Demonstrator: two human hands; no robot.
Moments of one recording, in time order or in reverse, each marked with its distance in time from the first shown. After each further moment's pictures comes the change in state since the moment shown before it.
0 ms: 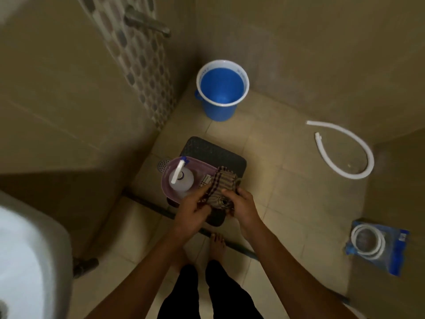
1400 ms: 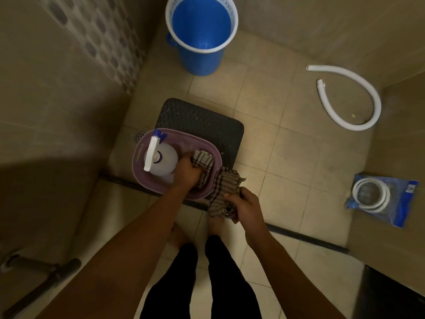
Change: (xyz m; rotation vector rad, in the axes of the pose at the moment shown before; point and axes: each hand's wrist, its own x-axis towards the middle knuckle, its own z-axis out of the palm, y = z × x) left_hand 0.141 -0.186 0.047 0.267 -0.045 -0.457; right_hand 0.056 0.105 -0.031 -0.043 0.191 0.124
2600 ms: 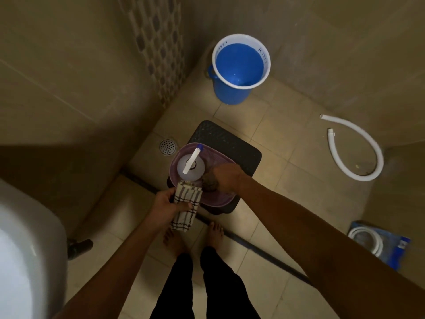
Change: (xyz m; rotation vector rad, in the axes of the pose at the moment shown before) left_hand -0.154 -0.015 -0.120 -0.580 -0.008 -0.092; right_hand 0.054 -0.102 0.100 -1.646 -0.472 -0.469
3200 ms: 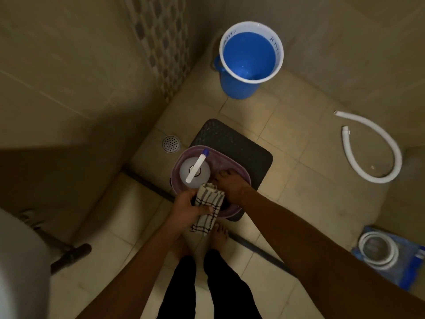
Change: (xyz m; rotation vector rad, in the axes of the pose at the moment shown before) left_hand 0.047 -0.005 0.036 0.033 -0.045 0.006; right_hand 0.069 0.027 0.052 -0.419 -0.153 -0.285
